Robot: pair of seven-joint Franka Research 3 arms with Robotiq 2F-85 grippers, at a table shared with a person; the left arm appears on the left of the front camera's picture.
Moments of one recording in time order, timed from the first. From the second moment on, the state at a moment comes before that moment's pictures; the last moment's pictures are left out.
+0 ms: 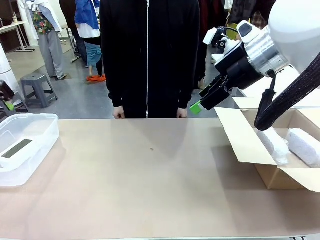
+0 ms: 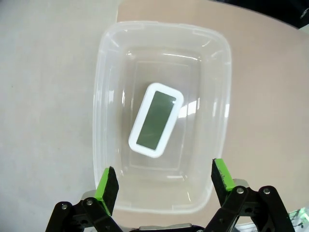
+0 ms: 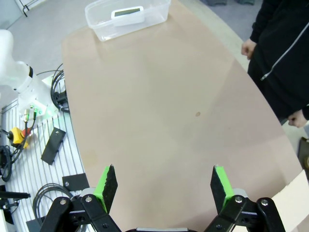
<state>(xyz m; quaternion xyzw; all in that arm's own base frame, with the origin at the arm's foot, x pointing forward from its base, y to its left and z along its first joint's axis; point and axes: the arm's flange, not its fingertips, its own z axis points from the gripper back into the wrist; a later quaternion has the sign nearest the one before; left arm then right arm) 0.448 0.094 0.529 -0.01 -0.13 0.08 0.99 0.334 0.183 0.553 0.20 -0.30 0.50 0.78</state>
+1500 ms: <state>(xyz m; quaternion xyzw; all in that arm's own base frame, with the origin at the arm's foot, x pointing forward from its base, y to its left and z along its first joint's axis) 0.407 0.069 0.605 -0.01 -0.10 0.10 0.99 0.334 0.183 0.553 0.20 -0.30 0.50 0.78</state>
